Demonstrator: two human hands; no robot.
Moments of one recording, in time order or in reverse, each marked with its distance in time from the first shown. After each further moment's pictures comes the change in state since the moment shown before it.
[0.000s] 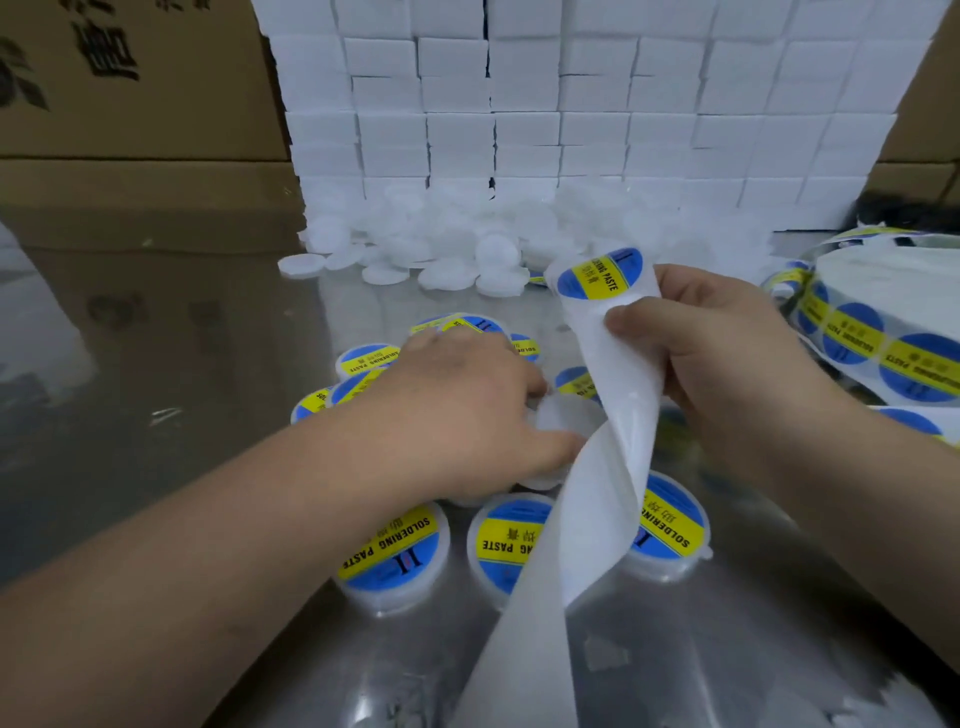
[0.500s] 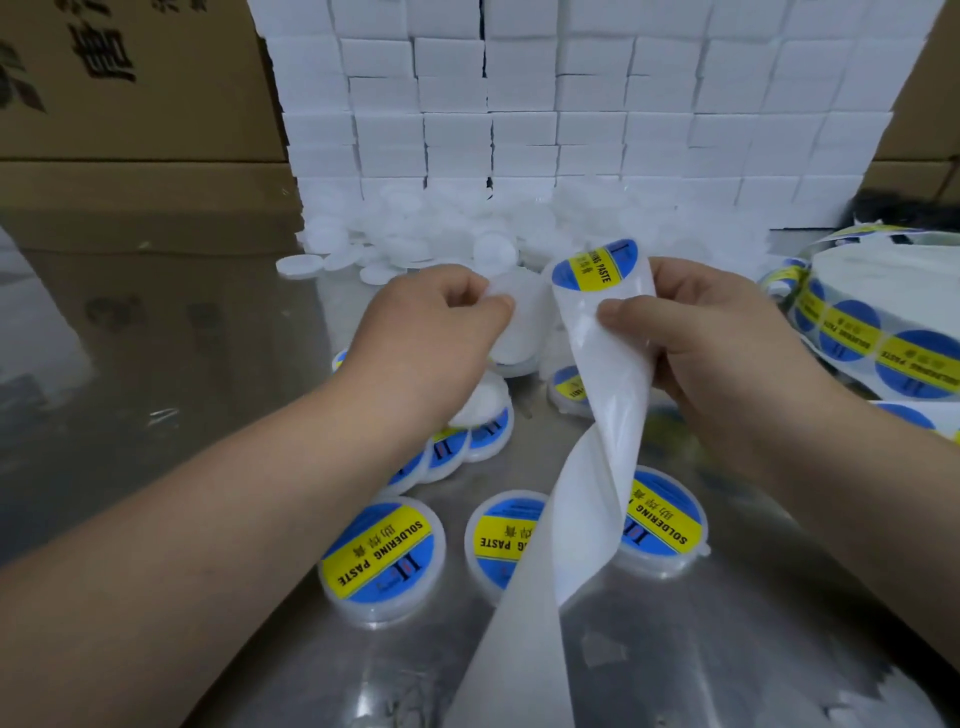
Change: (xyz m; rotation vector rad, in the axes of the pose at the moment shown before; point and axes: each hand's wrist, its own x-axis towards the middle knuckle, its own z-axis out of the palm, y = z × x) left_hand 0.008 -0.010 -0.001 -0.951 0.532 -0.262; right_hand -0.003 -0.007 0.002 -0.008 -0.021 -0.002
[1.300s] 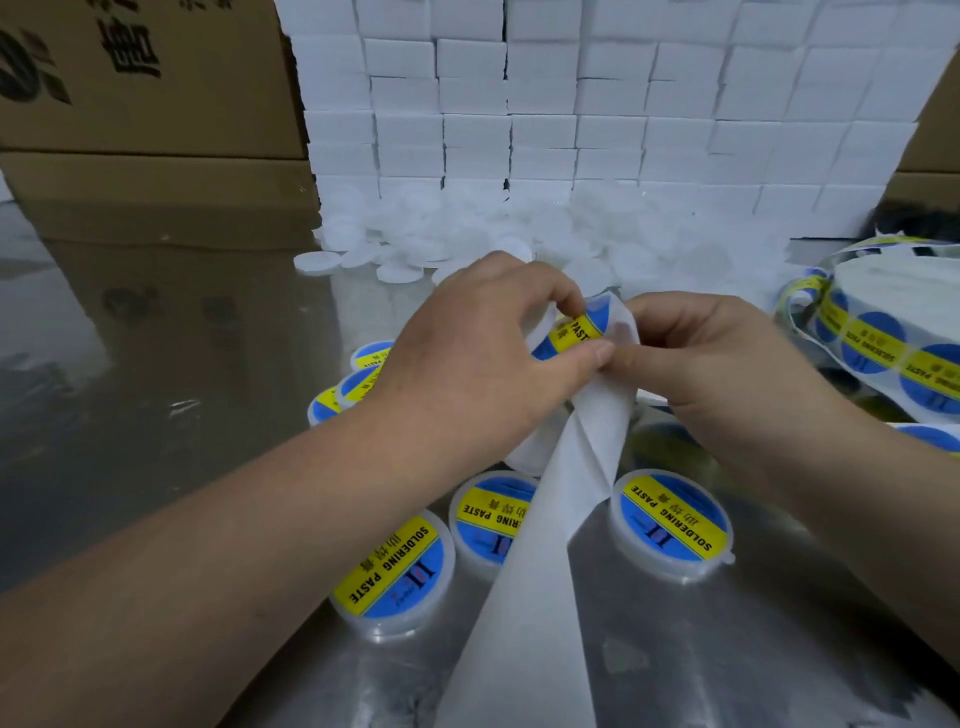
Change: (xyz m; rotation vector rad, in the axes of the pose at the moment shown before) left_hand -0.016 0.009 -0.001 0.280 -0.086 0.382; right_hand -0.011 -0.002 0.006 -0.104 -0.181 -0.059
